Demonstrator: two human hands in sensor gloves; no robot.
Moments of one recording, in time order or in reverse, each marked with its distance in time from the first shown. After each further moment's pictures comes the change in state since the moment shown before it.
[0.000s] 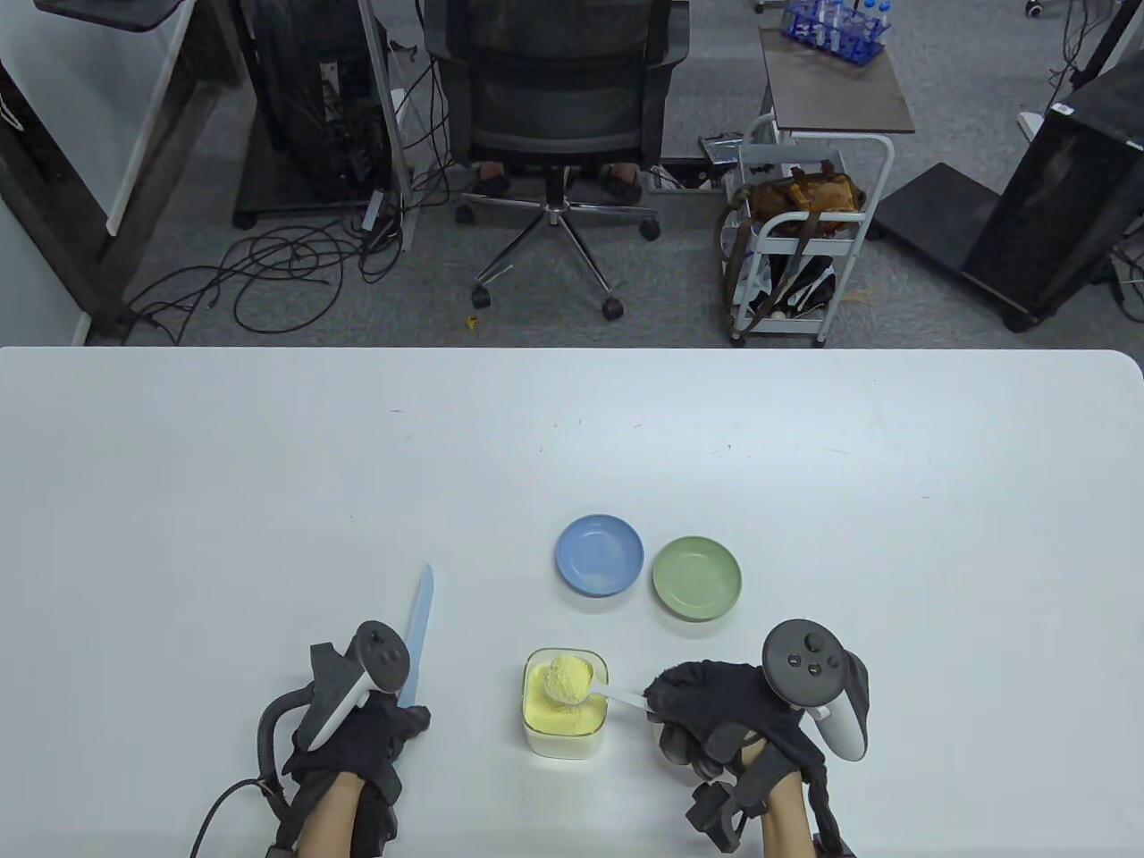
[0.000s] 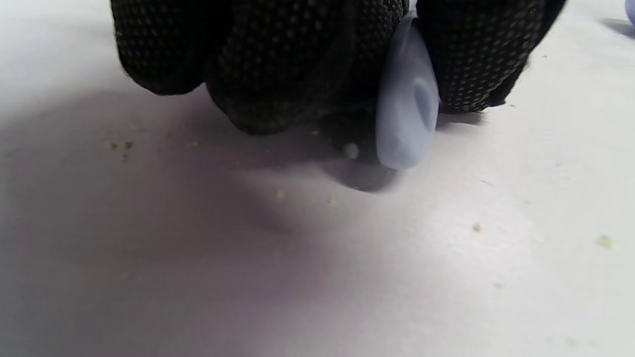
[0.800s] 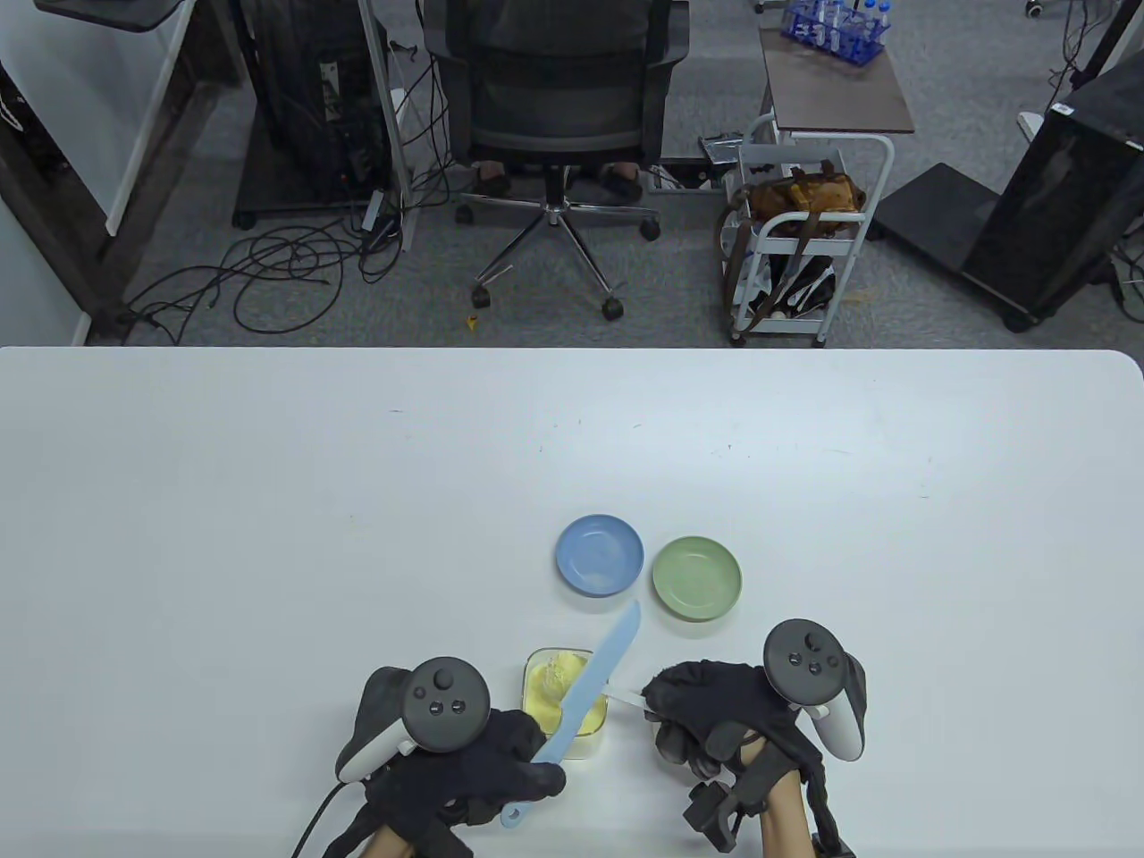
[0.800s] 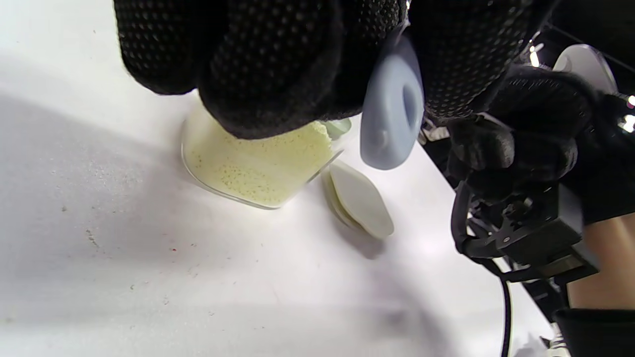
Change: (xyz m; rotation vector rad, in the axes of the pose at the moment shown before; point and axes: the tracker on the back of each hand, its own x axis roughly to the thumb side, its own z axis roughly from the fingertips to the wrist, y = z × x) left_hand 0.083 0.015 0.088 -0.093 -0.759 0.251; right_hand 0.001 0.002 -0.001 0.009 -0.007 -0.052
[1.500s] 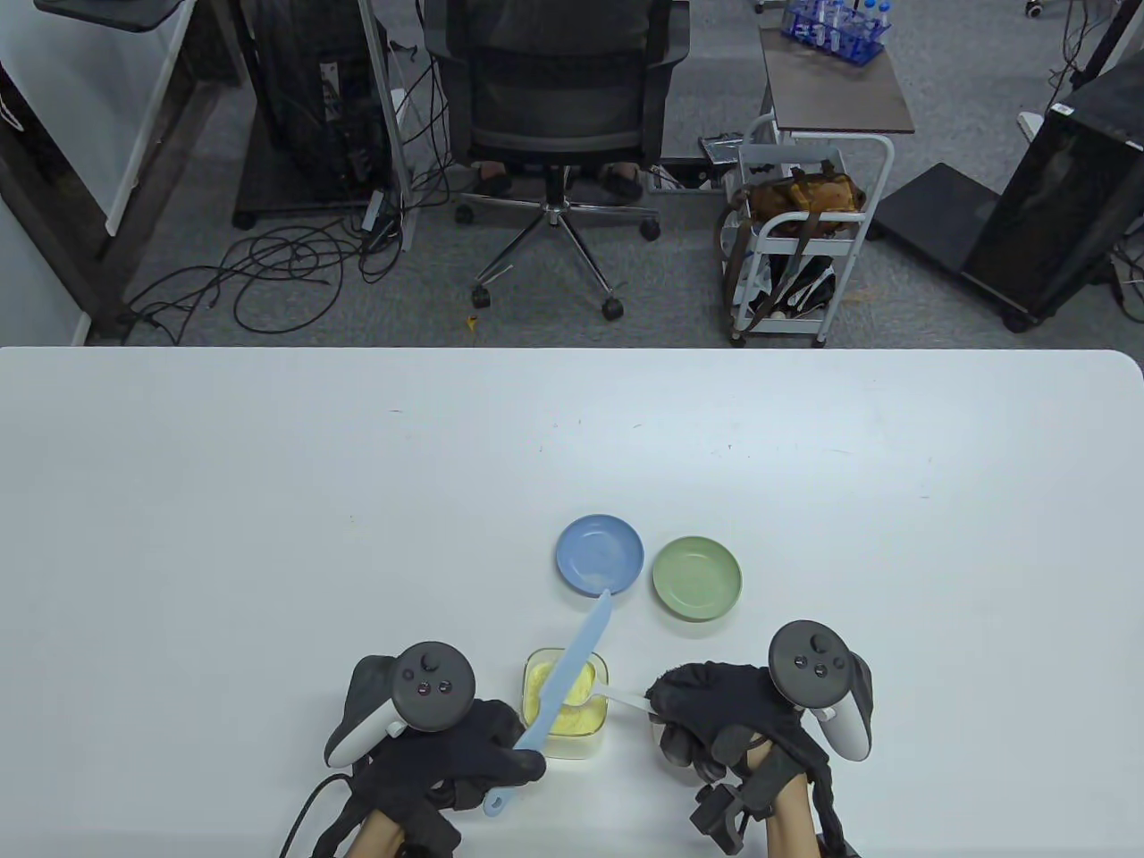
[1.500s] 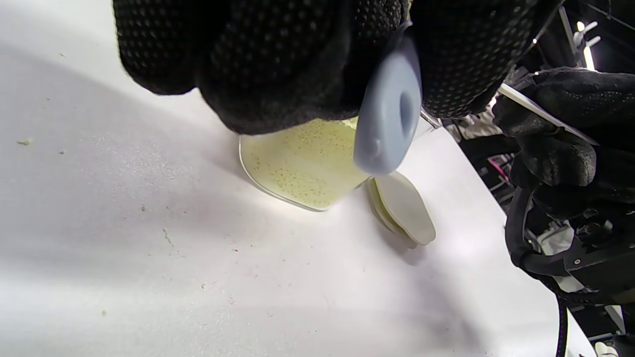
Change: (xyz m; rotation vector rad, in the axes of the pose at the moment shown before) left_hand -0.025 0.006 -0.005 -0.041 0.091 0.052; right_hand 0.004 -0.005 0.004 0.006 -0.026 0.017
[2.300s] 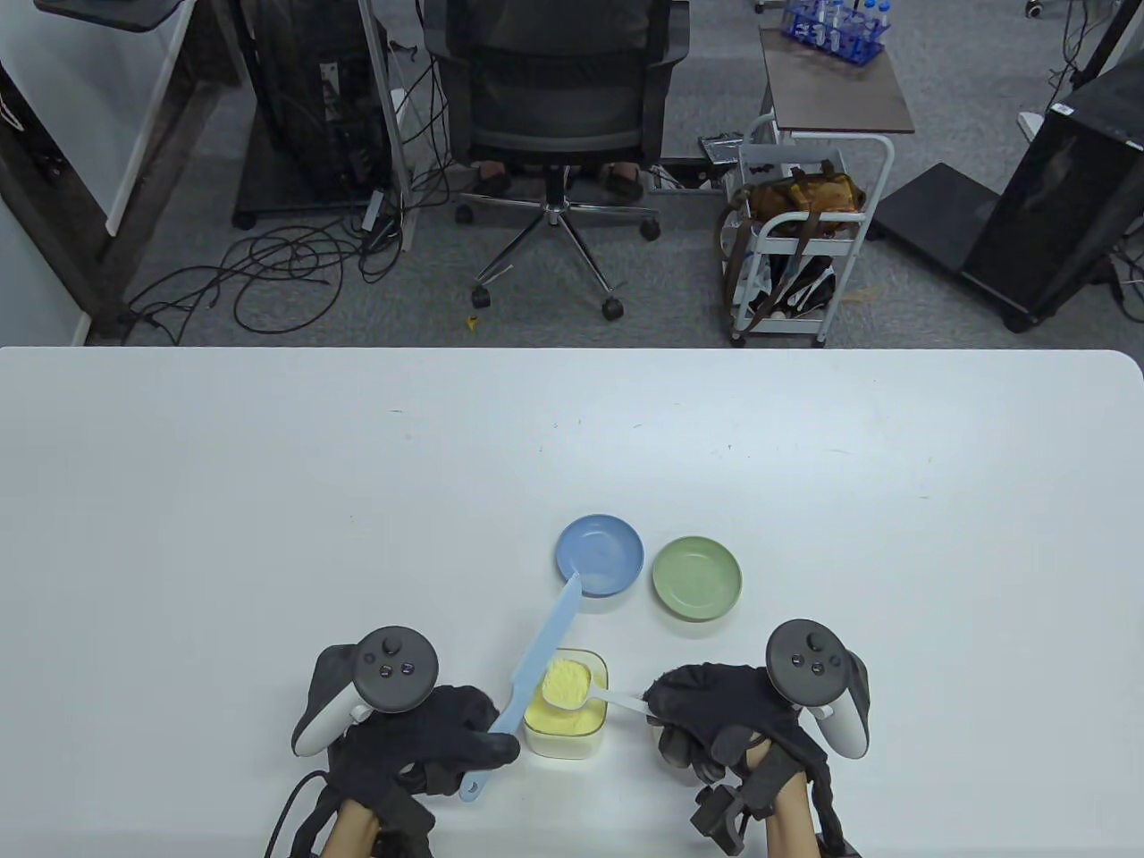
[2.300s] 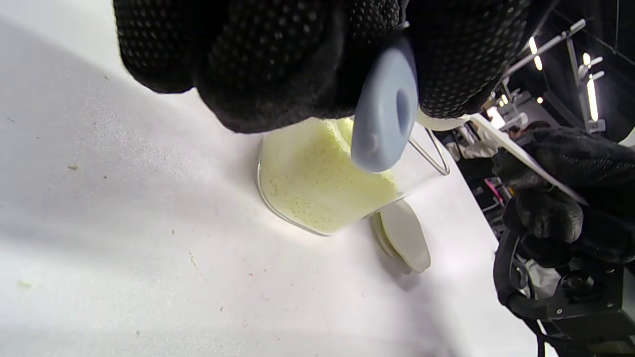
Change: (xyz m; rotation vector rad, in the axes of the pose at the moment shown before) left_hand -0.022 0.018 0.005 0.007 0.010 0.102; right_hand -0.002 0.002 -0.001 0.024 0.002 -0.007
